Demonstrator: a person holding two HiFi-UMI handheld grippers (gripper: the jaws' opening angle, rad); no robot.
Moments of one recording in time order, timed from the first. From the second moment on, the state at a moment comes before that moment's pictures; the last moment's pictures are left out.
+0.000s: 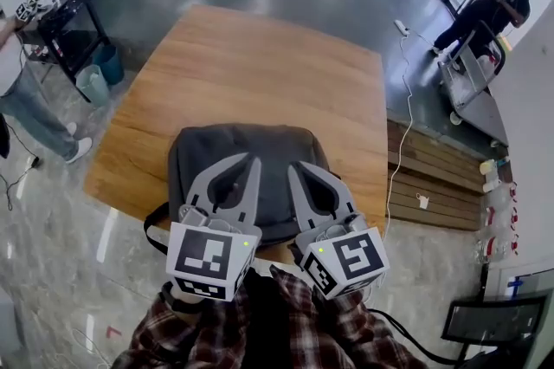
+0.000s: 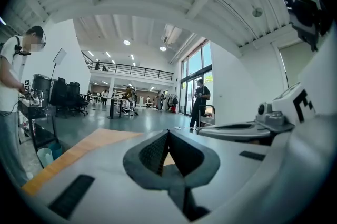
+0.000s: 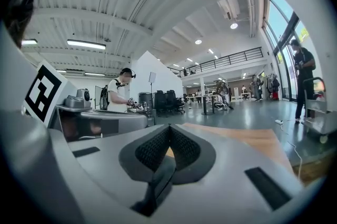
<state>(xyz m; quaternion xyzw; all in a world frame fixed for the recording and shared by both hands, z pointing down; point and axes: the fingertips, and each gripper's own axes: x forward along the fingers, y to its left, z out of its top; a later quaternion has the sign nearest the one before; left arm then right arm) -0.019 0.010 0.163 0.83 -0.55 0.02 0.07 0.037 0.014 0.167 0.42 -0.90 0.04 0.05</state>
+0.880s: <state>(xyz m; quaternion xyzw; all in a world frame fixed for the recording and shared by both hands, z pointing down) -0.055 -0.007 0.297 0.81 -0.54 0.12 0.20 0.013 -0.003 0.292 0.42 -0.88 0.18 0.13</state>
